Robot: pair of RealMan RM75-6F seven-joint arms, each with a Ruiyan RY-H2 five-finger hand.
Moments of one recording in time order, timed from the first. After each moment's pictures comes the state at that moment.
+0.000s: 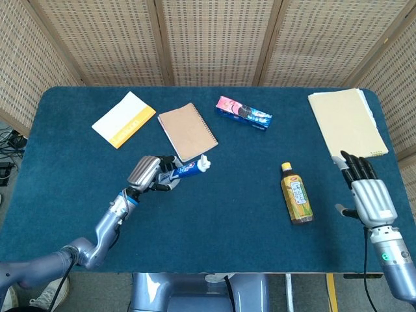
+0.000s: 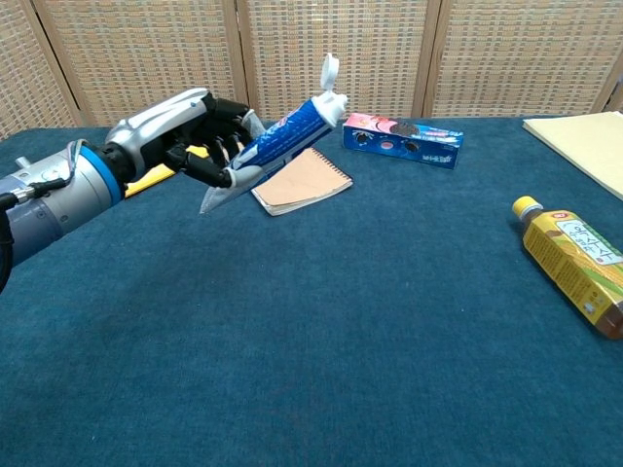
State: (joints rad) left arm -0.76 -1.72 -0.24 -1.21 1.43 1.04 -0.38; right arm 0.29 -1.00 0.21 -1.74 -1.43 1.23 0.04
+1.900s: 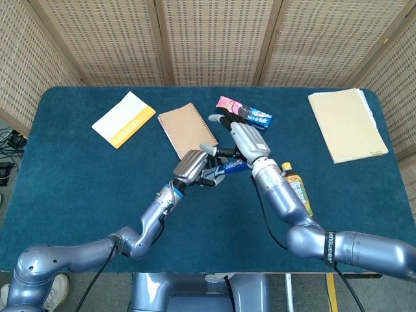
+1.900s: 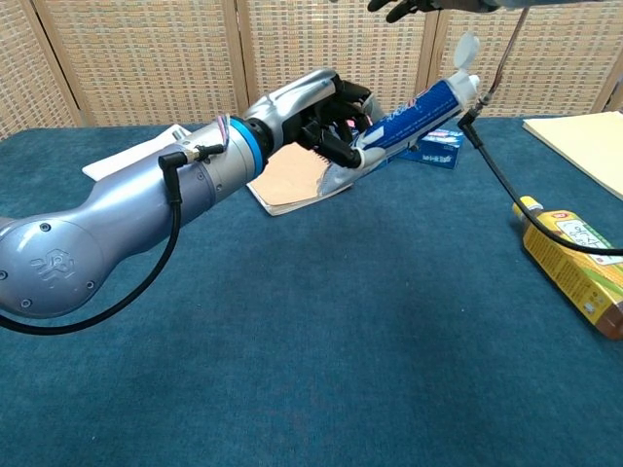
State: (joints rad) left arm -1.01 -1.91 -0.38 -1.13 1.26 0.91 -0.24; right arm 1.06 -1.26 0.44 -1.78 -0.53 0.90 -0.12
